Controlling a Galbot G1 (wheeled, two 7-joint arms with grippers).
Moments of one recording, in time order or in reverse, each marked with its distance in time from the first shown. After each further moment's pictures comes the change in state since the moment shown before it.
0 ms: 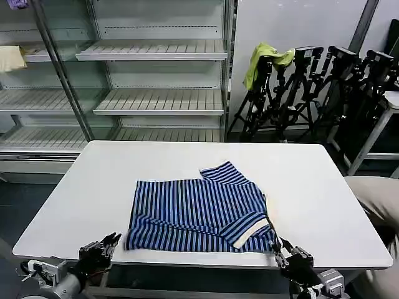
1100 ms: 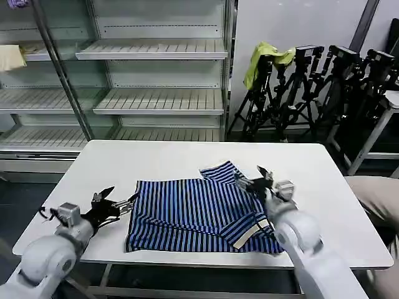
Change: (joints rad) left arm -0.600 0.101 0.323 0.322 -0.130 0.046 -0.079; right arm 1.015 0.080 -0.528 -0.619 0.278 -0.048 0.311
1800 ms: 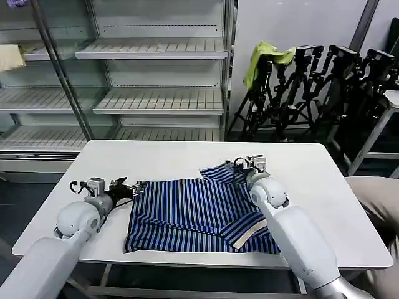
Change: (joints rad) left arm -0.323 -0.034 0.235 0.340 -0.015 0.020 0.032; right arm 0.198 0.073 -0.087 -0.353 0.027 -0.005 0.000
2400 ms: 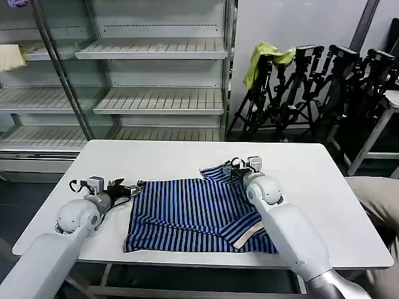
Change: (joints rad) left arm -0.020 -0.002 0.013 0.051 0.020 0.002 0.017; right arm 0.027 0.026 -0.008 -0.091 0.009 -0.002 -0.035
